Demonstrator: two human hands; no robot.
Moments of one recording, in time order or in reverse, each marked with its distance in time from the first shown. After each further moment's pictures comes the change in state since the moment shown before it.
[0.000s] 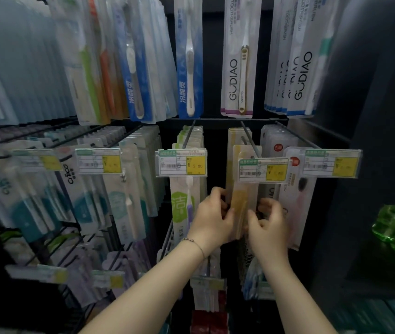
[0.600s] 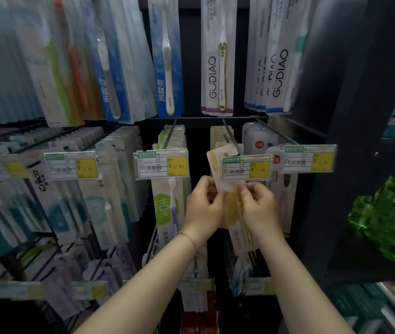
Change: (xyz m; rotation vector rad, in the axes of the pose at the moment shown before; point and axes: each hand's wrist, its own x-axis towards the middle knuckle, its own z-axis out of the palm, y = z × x) left_hand 0.015 0.014 0.010 -0.415 0.084 -0.014; right_hand 0.031 -0.023 -0.011 0.053 -0.057 -0.033
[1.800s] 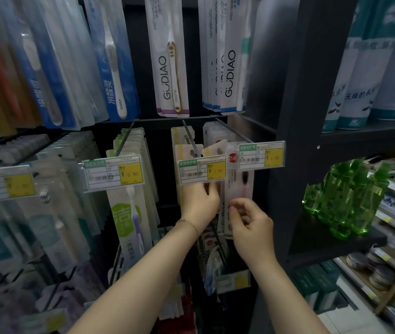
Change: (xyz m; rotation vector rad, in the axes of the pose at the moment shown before) left_hand 0.025 0.007 0.063 0.248 -0.041 0.062; right_hand -0.035 0.023 -0.047 -0.131 0.127 -0.117
